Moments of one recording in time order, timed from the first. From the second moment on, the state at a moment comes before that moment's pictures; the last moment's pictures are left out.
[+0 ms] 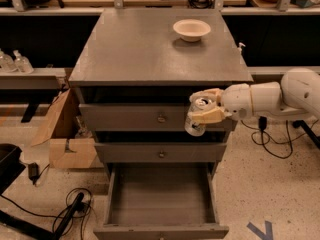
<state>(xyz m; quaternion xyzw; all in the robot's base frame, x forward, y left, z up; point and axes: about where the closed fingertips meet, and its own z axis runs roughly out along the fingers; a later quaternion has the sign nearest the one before) 0.587 -0.119 0.794 -0.52 0.64 0.34 0.46</state>
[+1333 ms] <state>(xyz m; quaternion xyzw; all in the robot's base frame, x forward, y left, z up) 0.687 -0.066 0.915 -0.51 0.70 0.33 0.38</state>
